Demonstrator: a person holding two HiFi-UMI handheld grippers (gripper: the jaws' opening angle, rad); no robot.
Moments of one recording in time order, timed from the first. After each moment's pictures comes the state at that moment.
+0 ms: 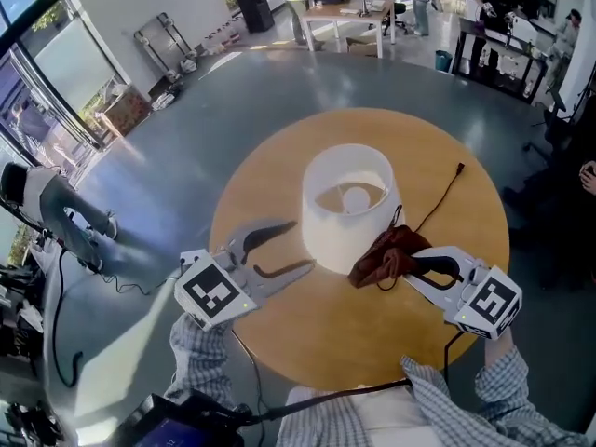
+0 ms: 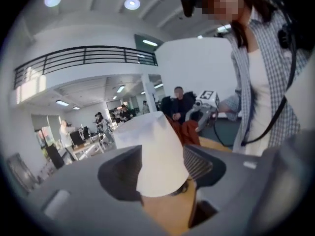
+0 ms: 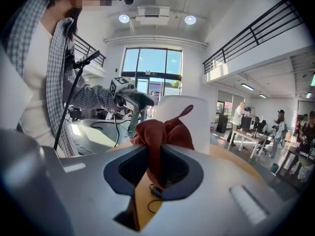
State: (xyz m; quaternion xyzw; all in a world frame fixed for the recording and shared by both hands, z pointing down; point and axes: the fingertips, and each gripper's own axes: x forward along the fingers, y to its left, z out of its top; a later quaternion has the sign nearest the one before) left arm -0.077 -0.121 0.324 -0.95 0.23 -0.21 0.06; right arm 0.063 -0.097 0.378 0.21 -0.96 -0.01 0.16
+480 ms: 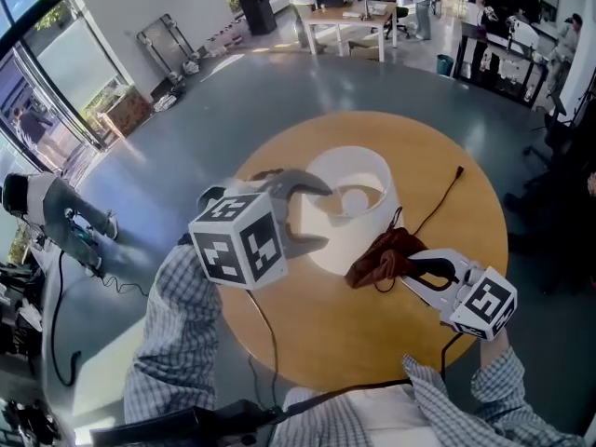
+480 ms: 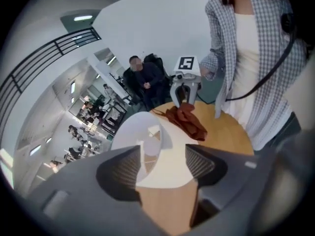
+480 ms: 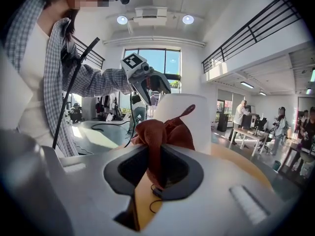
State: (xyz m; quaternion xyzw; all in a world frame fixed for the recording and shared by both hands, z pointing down) left arm -0.040 -0.144 0.315 -0.85 0.04 -0.47 0.24; right arm 0.057 -0.092 0.380 0.21 -0.97 0.00 0.15
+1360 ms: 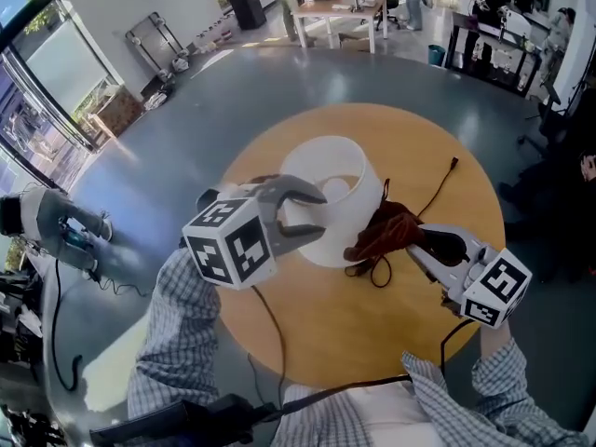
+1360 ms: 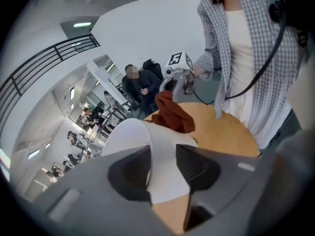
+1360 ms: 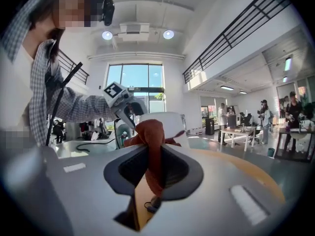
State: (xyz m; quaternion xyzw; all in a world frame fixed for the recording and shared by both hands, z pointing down) left arm -0.032 -0.149 0.328 -0.86 0.02 -0.43 0.26; right arm 0.084 -0.128 0.332 0.30 -0.95 0.05 0.05
